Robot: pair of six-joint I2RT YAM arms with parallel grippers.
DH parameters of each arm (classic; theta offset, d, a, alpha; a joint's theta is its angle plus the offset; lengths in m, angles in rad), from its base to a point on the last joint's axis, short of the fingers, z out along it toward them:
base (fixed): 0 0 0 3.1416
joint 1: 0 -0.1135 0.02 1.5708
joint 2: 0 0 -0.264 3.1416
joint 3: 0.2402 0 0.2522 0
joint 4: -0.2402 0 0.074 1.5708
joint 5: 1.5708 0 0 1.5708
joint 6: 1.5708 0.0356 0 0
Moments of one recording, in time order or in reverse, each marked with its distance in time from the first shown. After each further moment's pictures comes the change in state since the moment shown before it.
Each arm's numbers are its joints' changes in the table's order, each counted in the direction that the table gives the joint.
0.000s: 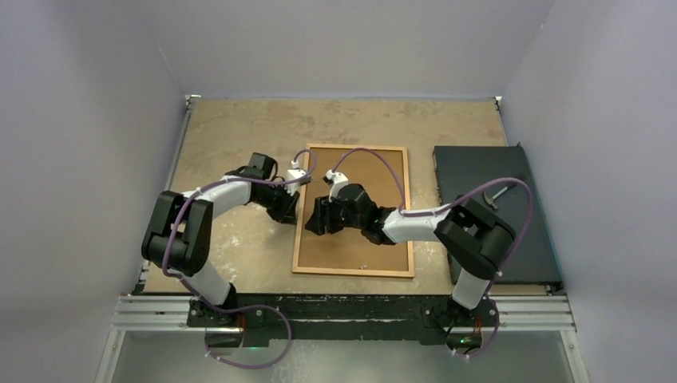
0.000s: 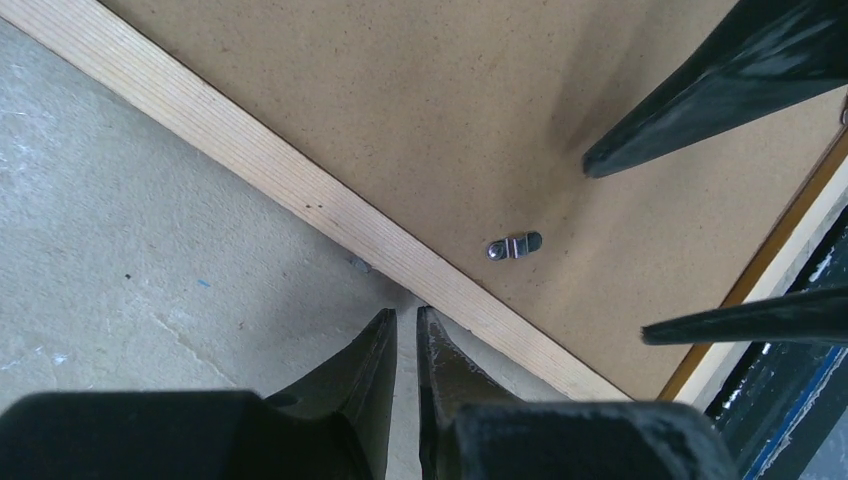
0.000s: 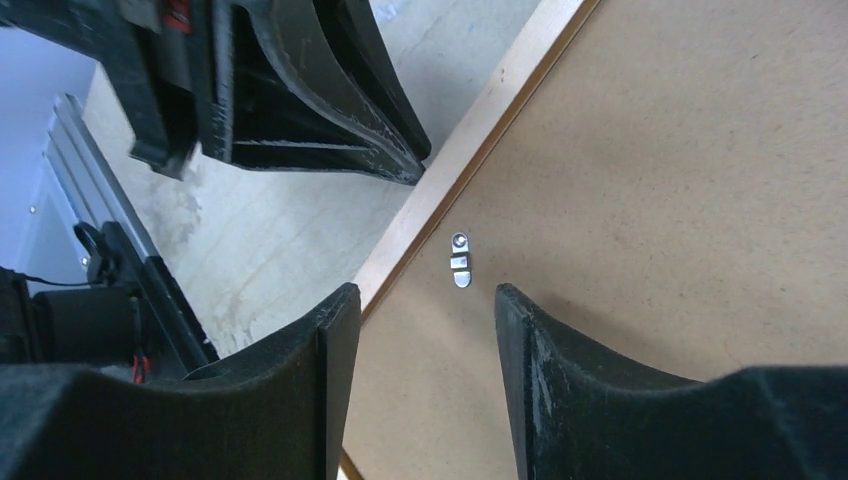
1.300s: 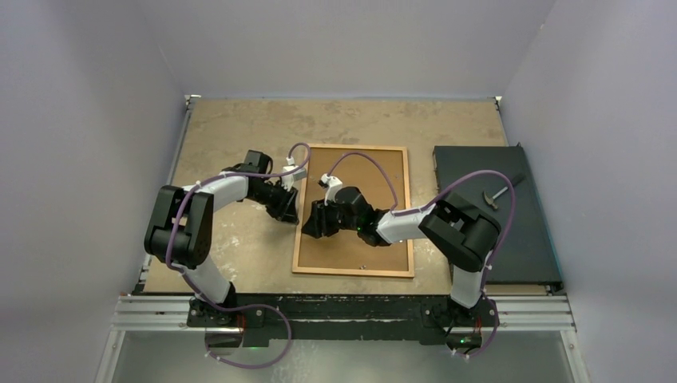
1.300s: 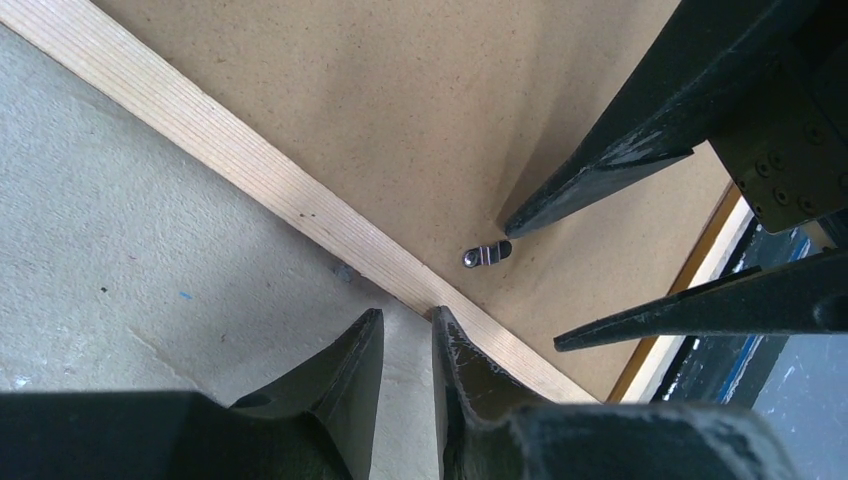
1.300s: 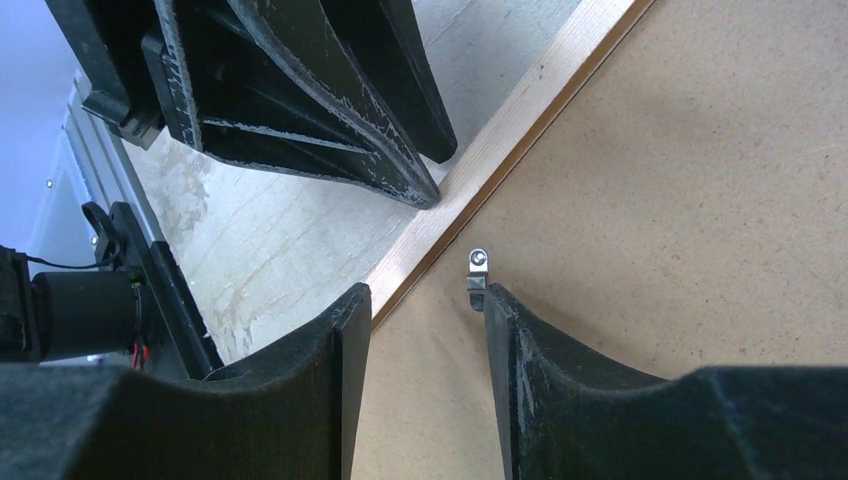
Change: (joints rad) left arm -0.051 0.056 0.034 -0.024 0.120 -0.027; right arm 0.000 0.120 0.009 0.126 -0.085 -0.005
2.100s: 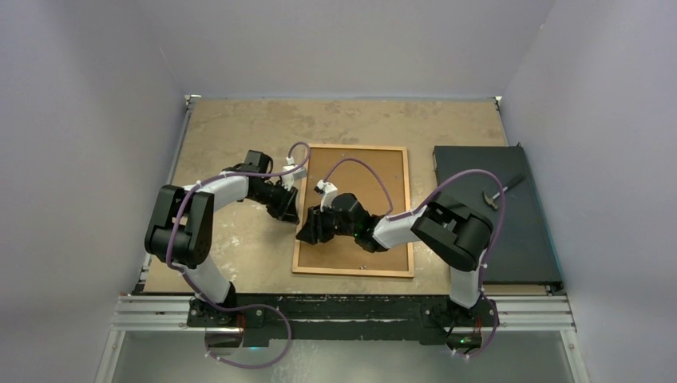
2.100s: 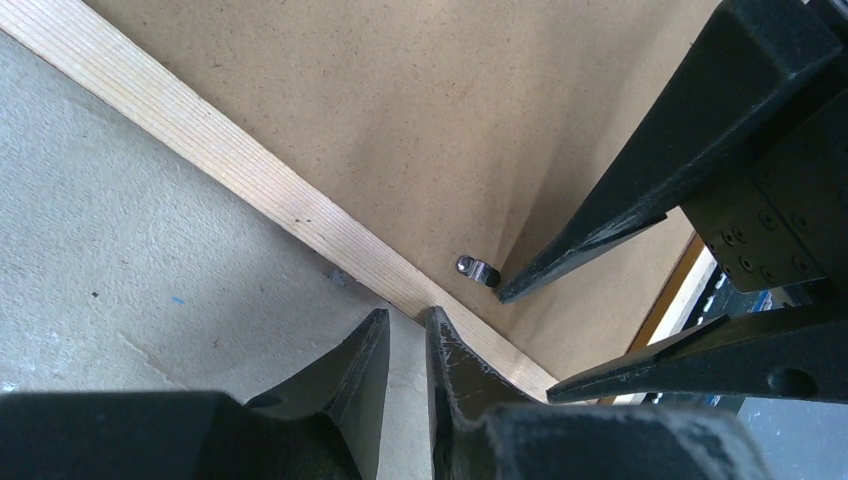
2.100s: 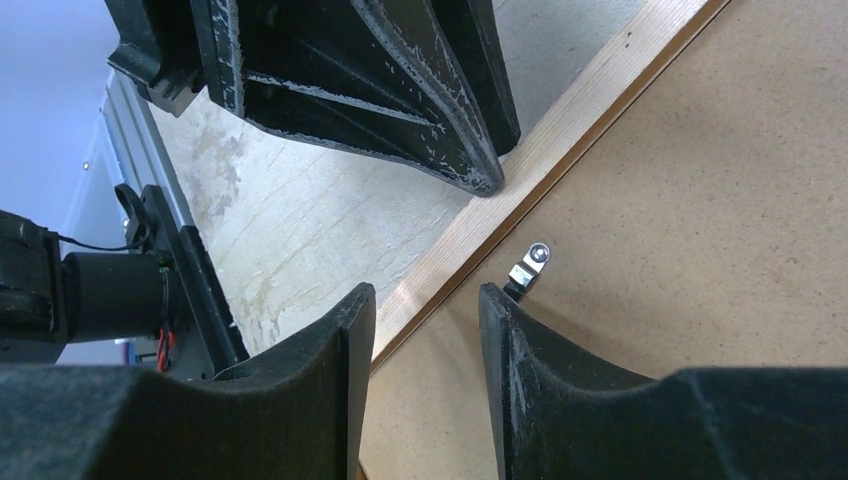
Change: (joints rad) left arm 0.001 0.005 0.000 0.007 0.006 -0.018; right arm -0.045 0.040 -0.024 0.104 -0.011 0.043
